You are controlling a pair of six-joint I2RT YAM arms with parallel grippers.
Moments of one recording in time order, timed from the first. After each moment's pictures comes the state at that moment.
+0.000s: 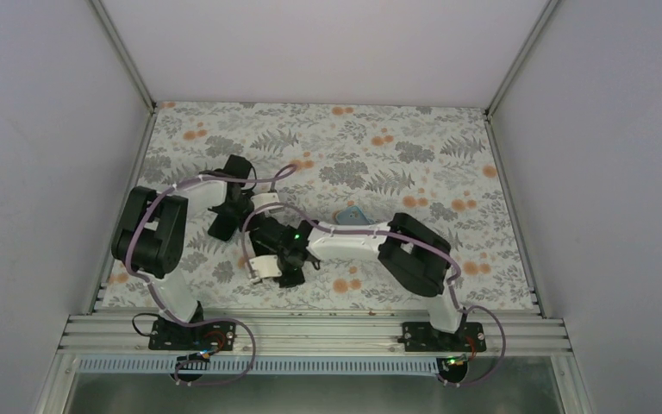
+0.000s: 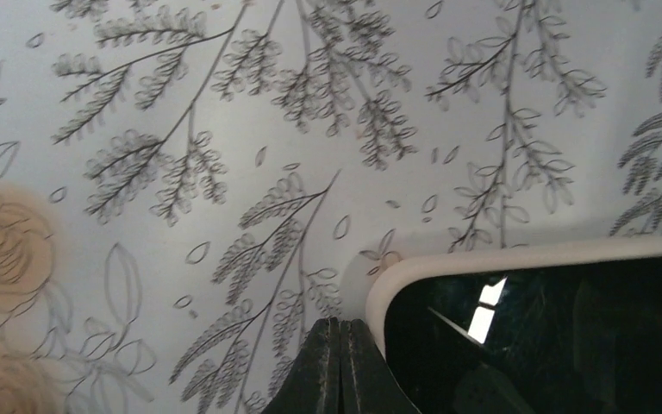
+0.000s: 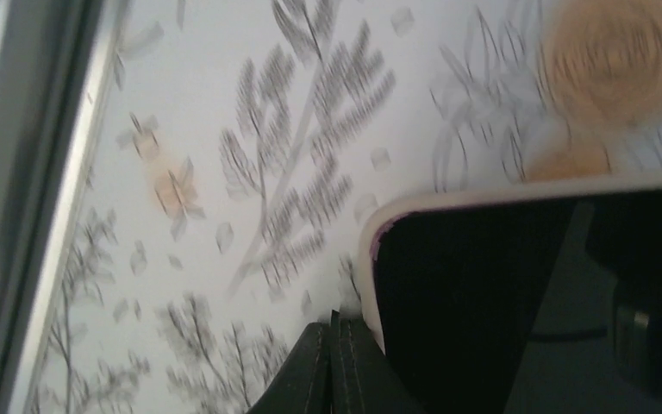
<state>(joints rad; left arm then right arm) -0.27 1.77 0.99 -0.62 0.37 0.91 1.18 2.04 1.38 -0.58 -0.20 -0.69</state>
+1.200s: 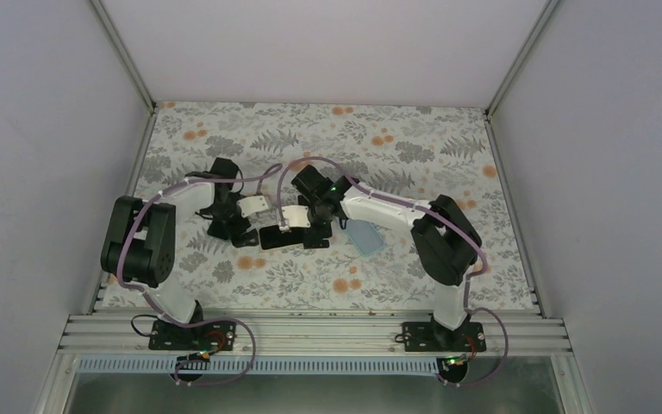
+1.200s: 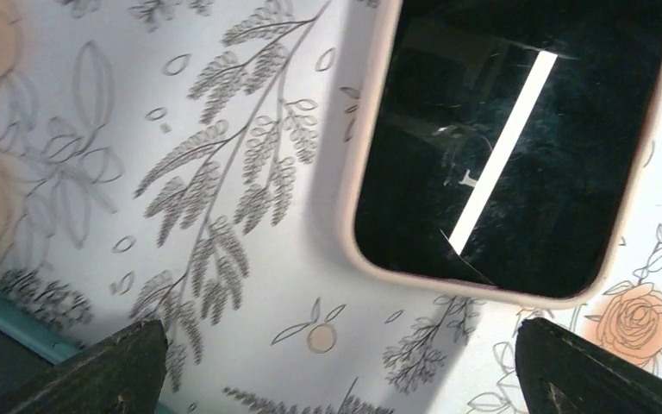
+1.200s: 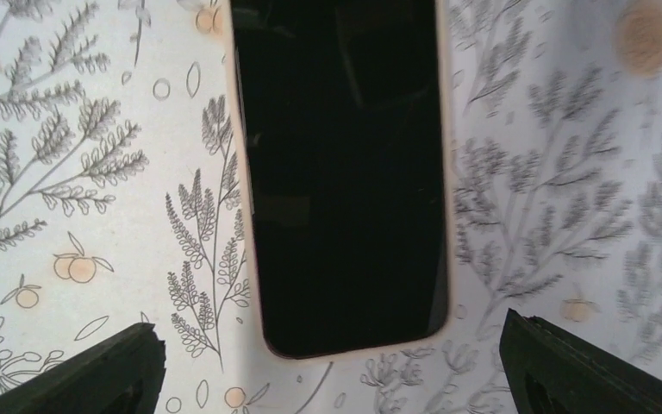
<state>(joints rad) -0.20 1.68 0.95 -0.73 0.32 0.88 0.88 1.89 1.38 -0.67 -0.14 -0.86</state>
